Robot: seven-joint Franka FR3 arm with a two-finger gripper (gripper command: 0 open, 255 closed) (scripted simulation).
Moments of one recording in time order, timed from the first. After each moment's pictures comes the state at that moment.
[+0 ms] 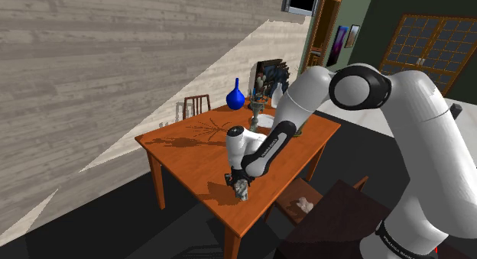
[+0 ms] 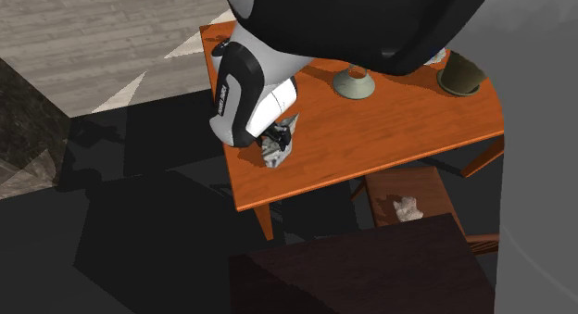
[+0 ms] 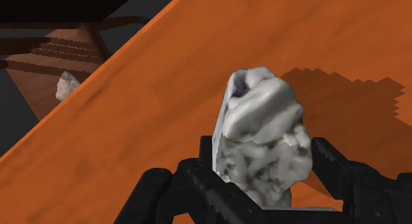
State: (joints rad) arm 0.14 0.73 0.10 -1.98 -0.46 2.58 1.15
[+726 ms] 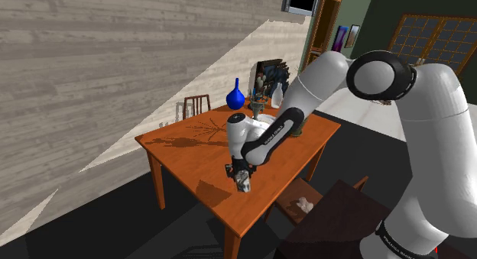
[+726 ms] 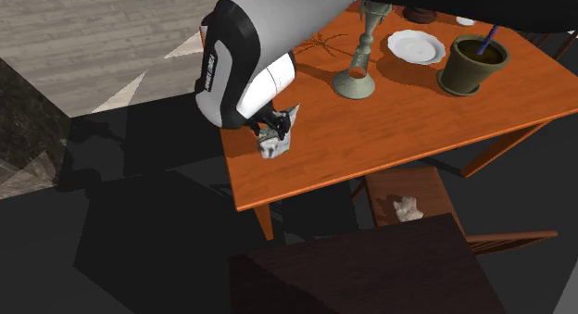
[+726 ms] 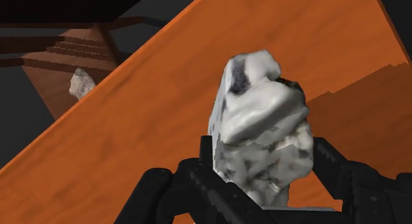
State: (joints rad) arm 0.11 0.59 0.14 -2.03 -0.42 2.49 1.11
